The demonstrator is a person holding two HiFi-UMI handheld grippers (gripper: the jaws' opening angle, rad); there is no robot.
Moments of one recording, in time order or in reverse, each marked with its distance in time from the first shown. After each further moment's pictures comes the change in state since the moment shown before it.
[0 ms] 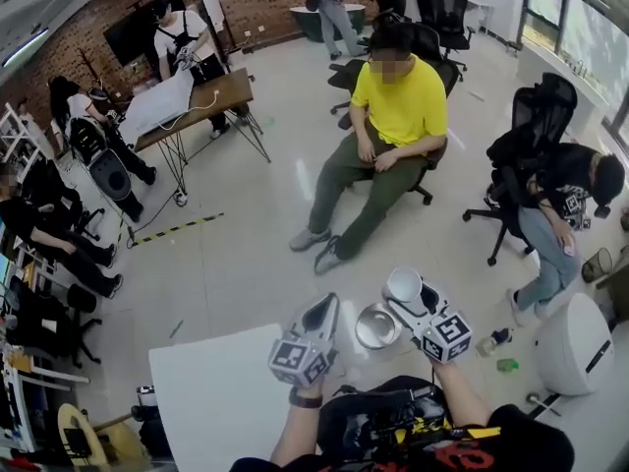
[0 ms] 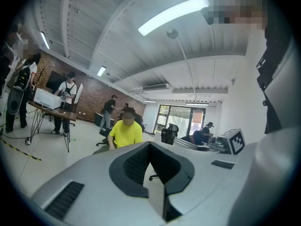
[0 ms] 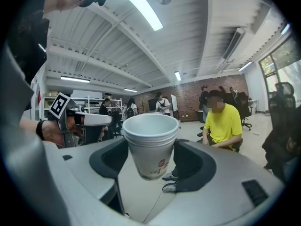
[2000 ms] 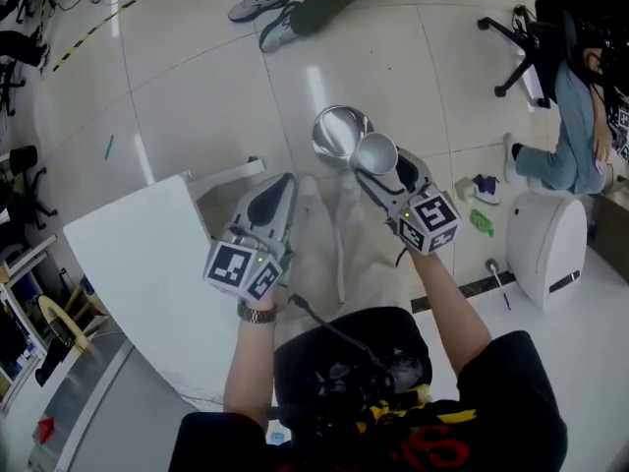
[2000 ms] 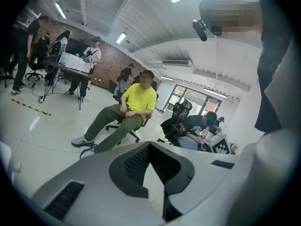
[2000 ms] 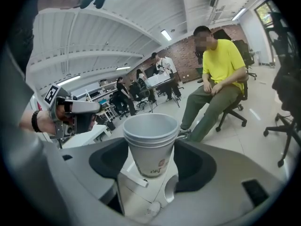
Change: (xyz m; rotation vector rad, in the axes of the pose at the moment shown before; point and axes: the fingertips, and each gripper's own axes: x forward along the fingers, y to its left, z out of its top) left arm 0.052 0.044 -0.225 -0.260 0.333 0.115; right arm 0.061 -0.072 -0.265 0.274 0.397 0.131
